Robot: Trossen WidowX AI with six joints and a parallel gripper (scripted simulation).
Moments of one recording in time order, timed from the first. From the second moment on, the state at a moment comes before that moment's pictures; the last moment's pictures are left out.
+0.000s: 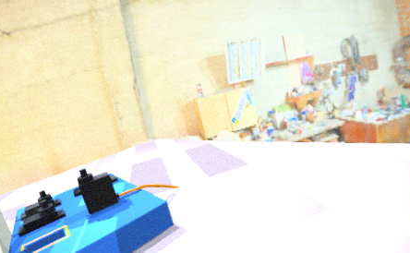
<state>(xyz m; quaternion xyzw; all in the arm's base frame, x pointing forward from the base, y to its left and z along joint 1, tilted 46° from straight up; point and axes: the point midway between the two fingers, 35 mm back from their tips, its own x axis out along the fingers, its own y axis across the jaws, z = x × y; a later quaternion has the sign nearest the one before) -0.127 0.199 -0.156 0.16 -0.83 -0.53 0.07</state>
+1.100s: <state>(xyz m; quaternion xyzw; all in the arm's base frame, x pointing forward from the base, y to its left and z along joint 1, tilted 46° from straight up) 0.051 0.214 -0.108 0.36 -0.52 -0.78 0.05</state>
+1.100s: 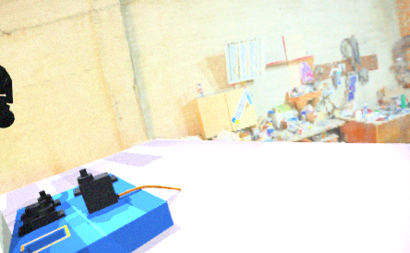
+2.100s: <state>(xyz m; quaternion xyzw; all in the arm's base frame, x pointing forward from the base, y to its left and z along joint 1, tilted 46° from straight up) 0.314 0.027 0.049 0.67 -0.33 -0.64 0.19</state>
